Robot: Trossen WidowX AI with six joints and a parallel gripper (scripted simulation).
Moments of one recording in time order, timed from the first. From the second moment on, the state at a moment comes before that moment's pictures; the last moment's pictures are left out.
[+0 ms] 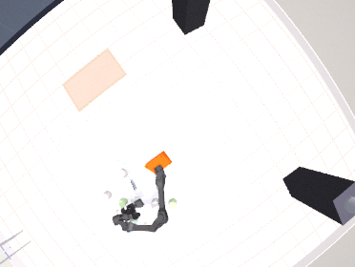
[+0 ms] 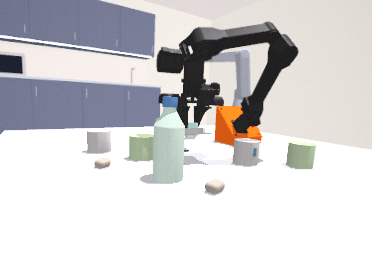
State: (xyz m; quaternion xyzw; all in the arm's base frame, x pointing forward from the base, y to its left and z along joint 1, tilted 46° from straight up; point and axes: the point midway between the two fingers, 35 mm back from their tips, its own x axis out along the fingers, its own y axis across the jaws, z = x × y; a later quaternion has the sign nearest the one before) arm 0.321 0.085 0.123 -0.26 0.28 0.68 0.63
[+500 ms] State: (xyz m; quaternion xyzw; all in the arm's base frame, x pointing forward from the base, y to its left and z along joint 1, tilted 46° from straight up) arm 0.326 0.040 0.165 -0.24 0.30 0.64 0.66
